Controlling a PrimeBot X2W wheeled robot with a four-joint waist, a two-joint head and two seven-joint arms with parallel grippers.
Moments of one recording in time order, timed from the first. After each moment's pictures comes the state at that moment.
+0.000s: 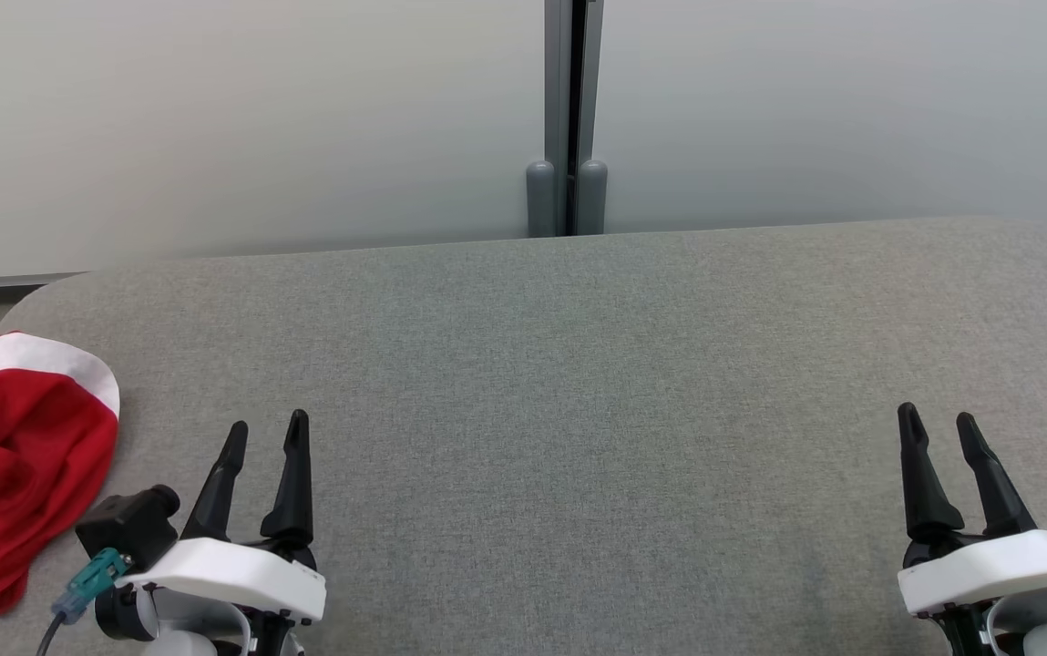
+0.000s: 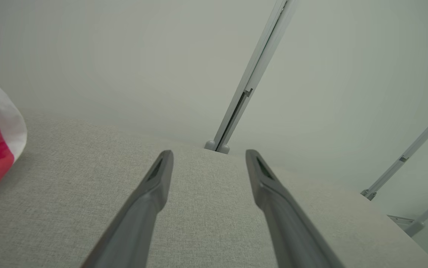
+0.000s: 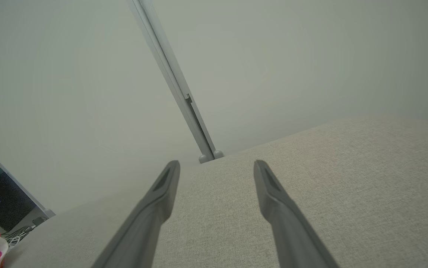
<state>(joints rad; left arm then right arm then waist) -0.11 0.04 -0.05 0.30 -0.50 -0.12 -0.16 -0.08 -0.18 0.07 0.25 0.57 0.13 -0.14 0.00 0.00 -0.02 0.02</state>
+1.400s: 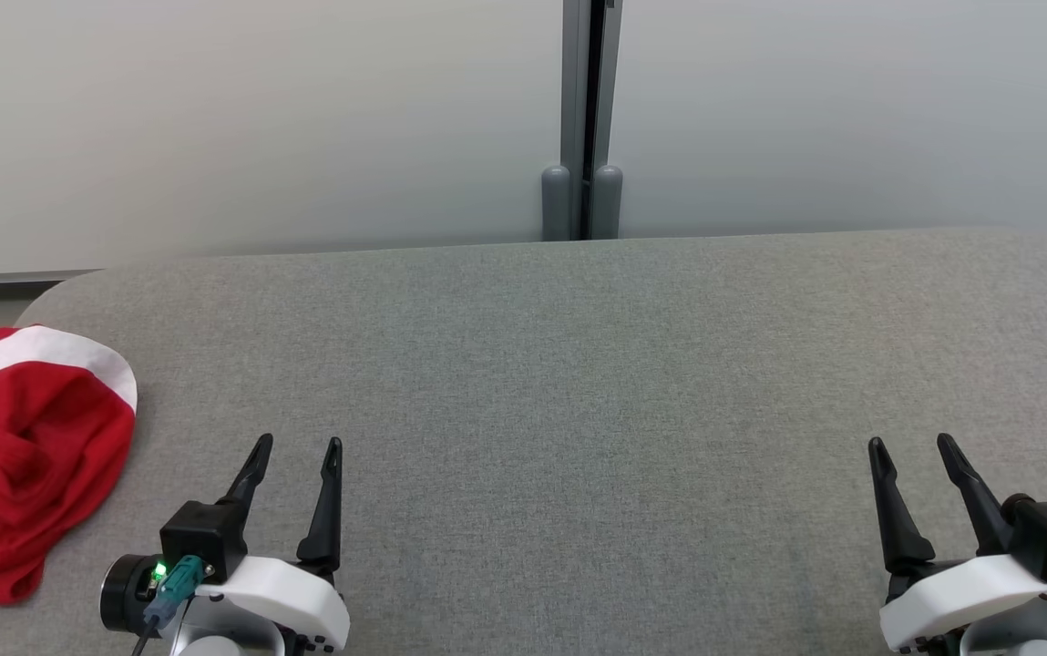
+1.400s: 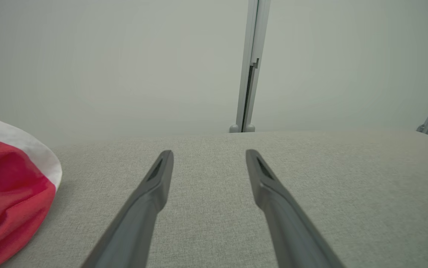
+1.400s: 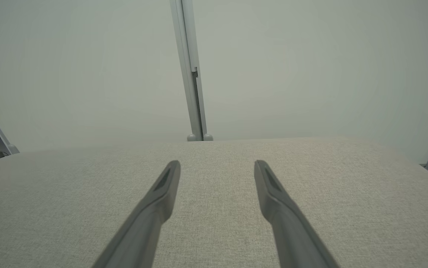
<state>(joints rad) -0.13 0.05 -0.09 0.40 -0.17 -0.08 -0.25 -0.07 -0.18 0.09 0.30 0.28 0.13 -0.17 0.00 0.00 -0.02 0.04</state>
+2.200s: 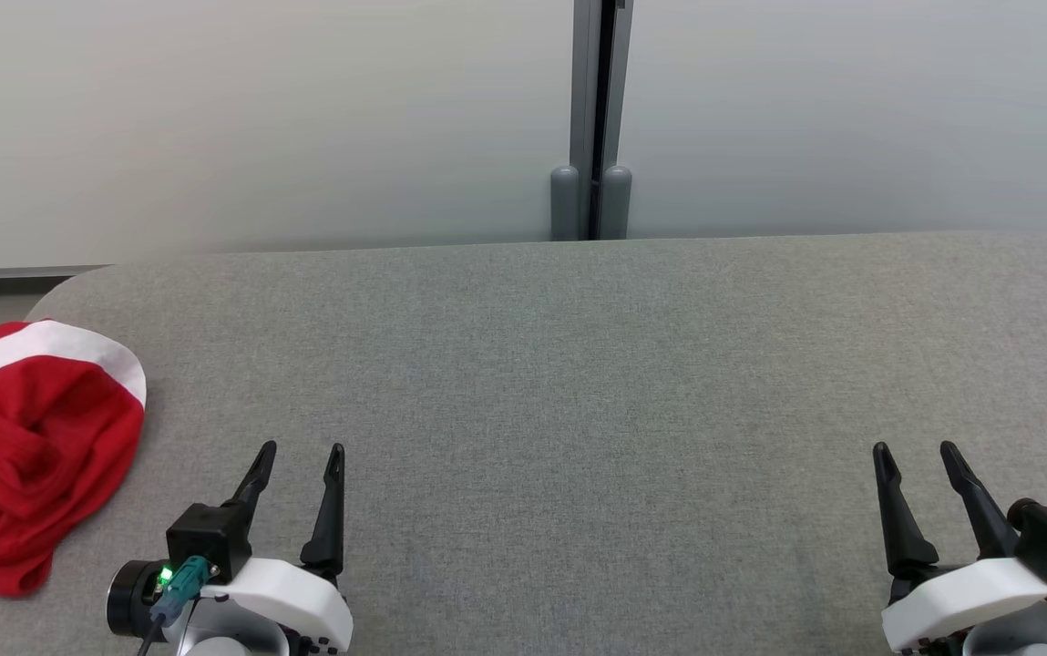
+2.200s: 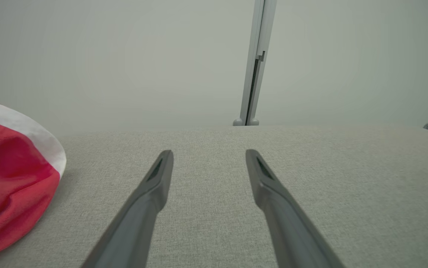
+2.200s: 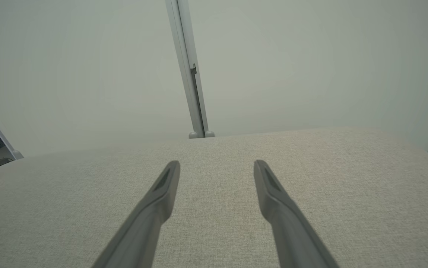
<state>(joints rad) -0.14 0.05 -0.10 0.46 -0.18 -0.07 -0.26 -0.07 -0.18 0.08 0.33 0.32 0.13 -0.17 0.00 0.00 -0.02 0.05</state>
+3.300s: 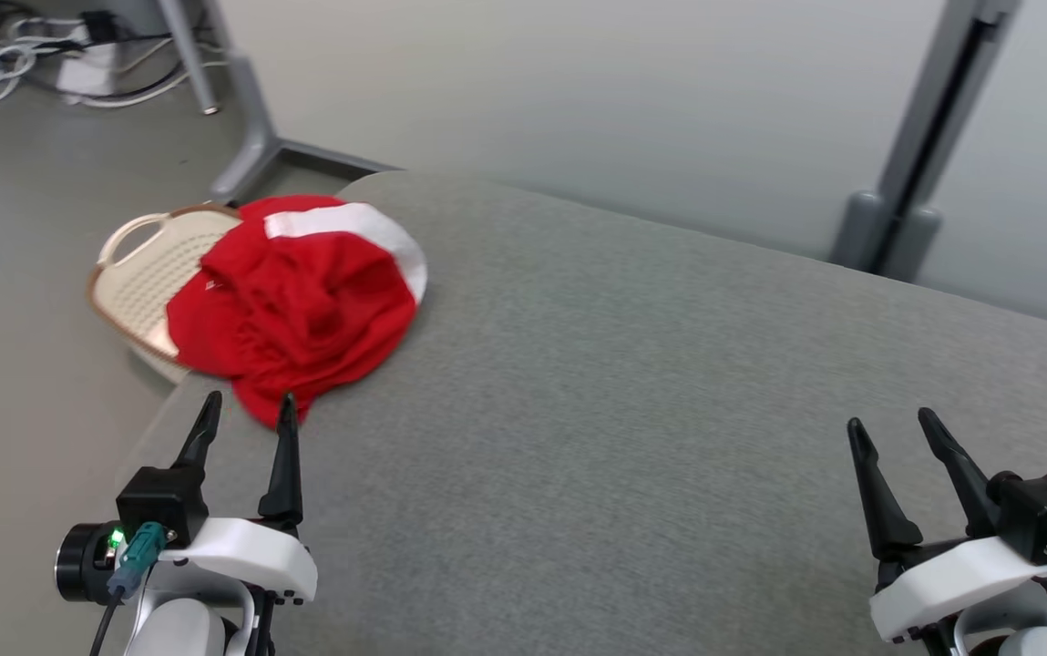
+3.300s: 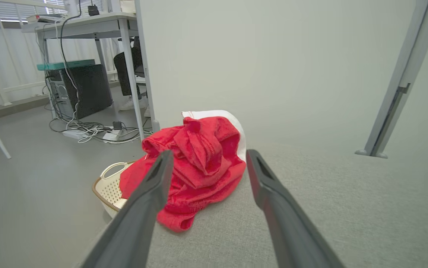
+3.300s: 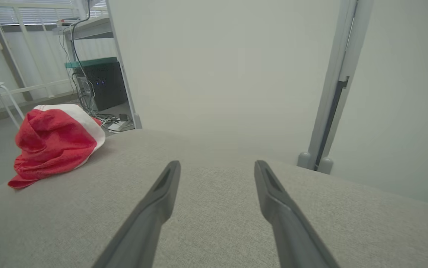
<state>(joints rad) -0.19 0.07 -0.04 0.41 -0.15 -0.03 -0.26 -0.05 -0.18 0.10 0.15 0.23 0.13 -0.07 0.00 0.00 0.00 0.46</state>
